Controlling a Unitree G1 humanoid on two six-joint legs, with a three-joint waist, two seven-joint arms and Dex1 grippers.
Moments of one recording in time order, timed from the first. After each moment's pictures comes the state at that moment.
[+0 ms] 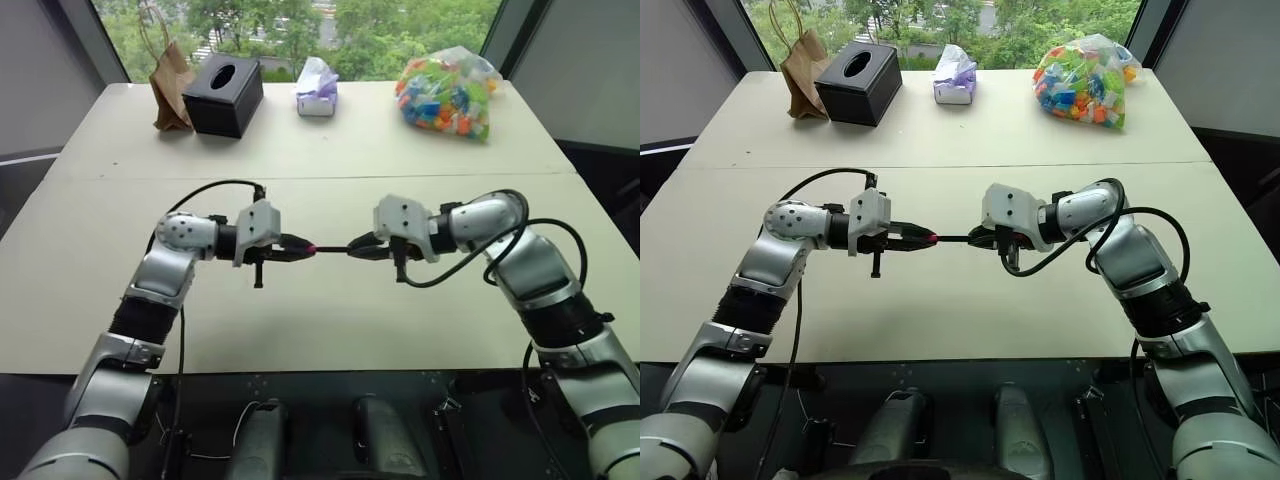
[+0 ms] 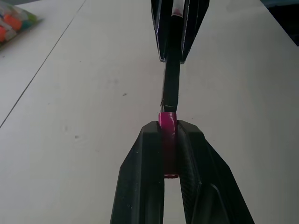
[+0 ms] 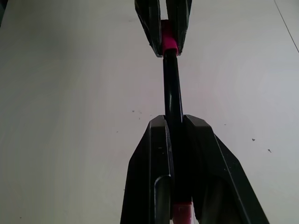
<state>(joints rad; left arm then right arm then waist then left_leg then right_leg) -0.66 0.52 -0.19 0.27 -0.18 -0.01 -1.28 -0.71 -0.67 0.31 -0.09 0.10 0.43 1.20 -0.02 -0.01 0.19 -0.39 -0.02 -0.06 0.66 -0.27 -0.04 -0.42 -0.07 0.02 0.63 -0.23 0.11</state>
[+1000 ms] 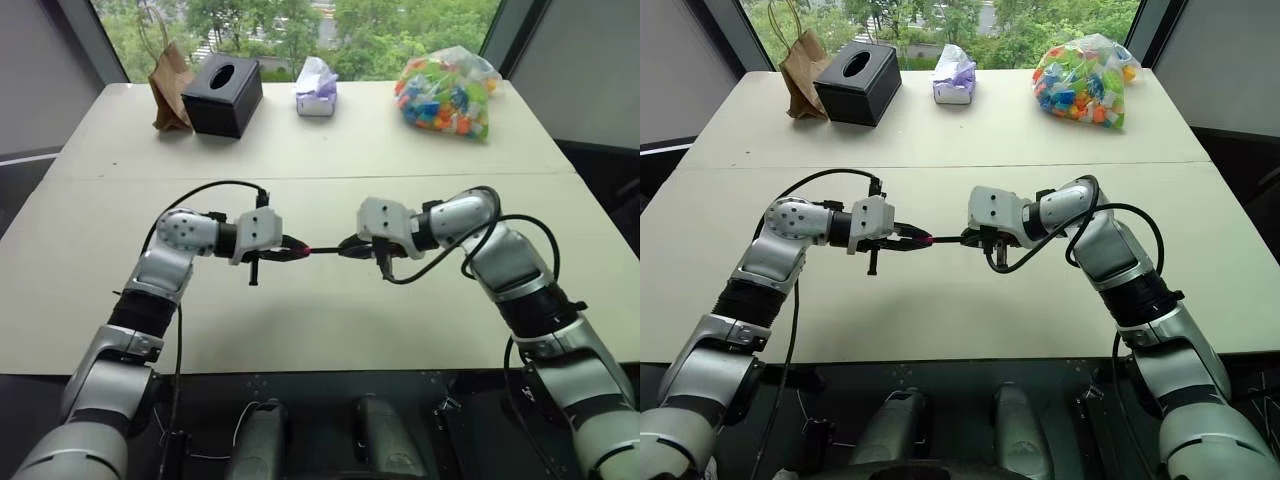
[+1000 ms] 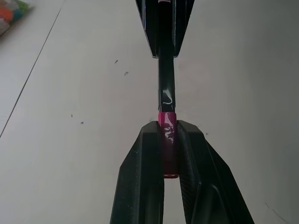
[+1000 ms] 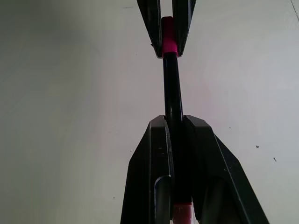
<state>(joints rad) -0.70 0.52 -0.21 0.36 -0.09 -0.12 -1.27 -0.76 -0.58 0.34 0.00 -0.01 0.39 1.20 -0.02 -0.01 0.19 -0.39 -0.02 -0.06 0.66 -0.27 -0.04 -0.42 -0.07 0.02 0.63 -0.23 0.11</state>
